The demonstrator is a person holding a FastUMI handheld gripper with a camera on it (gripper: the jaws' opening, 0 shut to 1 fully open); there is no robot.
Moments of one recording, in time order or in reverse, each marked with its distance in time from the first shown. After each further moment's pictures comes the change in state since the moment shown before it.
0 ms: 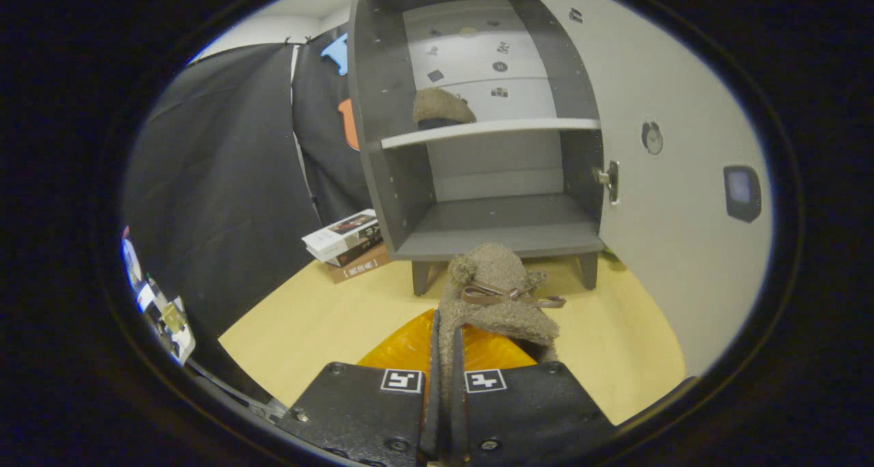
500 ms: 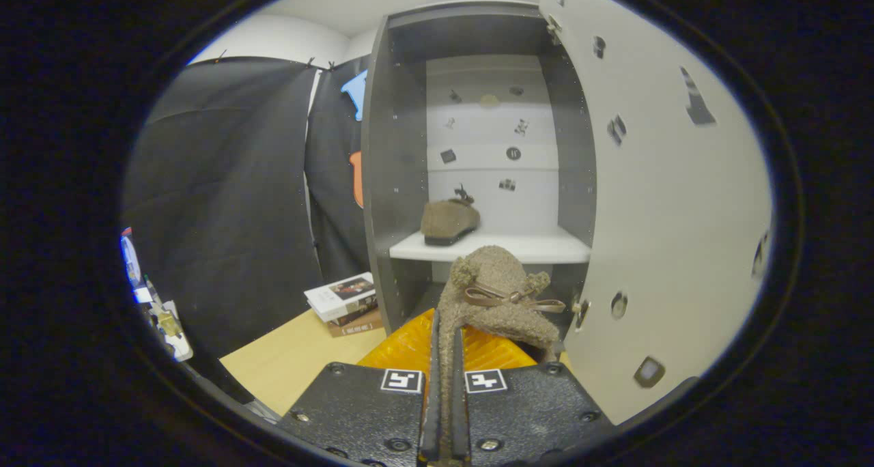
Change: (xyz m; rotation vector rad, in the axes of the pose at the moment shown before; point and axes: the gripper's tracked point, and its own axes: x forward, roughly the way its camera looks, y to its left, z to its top) arm -0.048 0.005 0.173 -0.138 -0.205 -0.038
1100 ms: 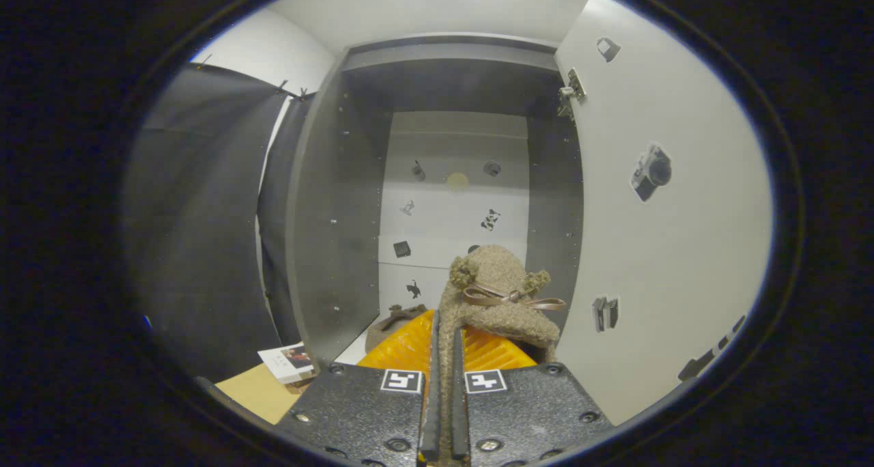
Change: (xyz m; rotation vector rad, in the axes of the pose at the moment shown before) arm 0.069 -0.043 0.178 -0.043 -0.141 -0.163
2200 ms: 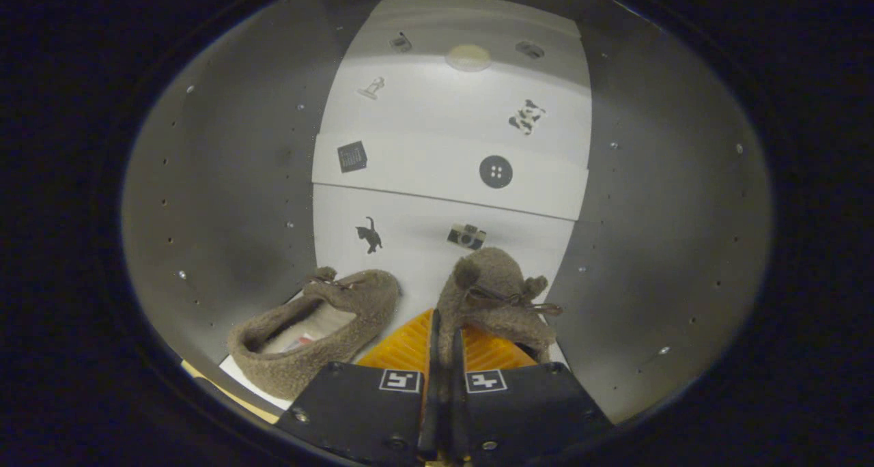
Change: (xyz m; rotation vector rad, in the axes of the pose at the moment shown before) arm 0.221 -0.029 -0.113 -0.079 0.269 -0.046
